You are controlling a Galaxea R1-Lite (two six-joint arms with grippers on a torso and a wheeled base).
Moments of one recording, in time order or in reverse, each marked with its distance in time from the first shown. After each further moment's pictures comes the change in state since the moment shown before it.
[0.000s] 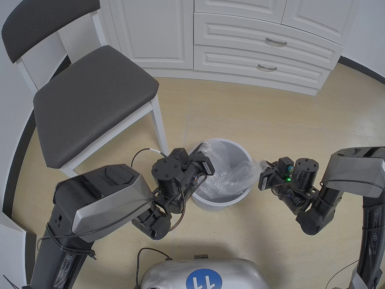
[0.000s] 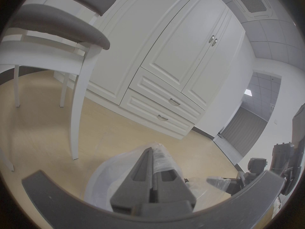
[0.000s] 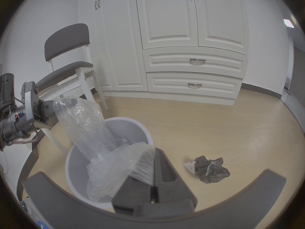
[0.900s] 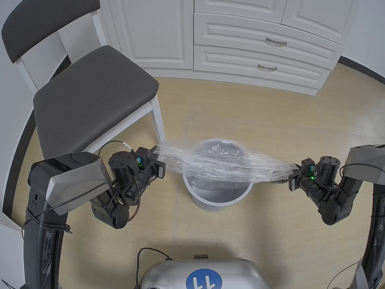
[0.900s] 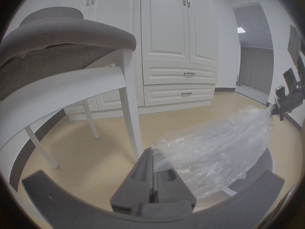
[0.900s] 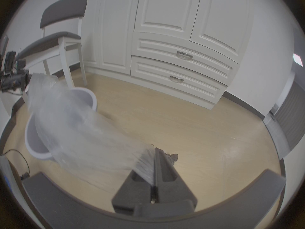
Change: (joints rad) left arm 0.260 -0.061 0.200 0.003 -0.110 0.505; right arm -0.252 -0.013 0.052 0.071 0.064 -0.276
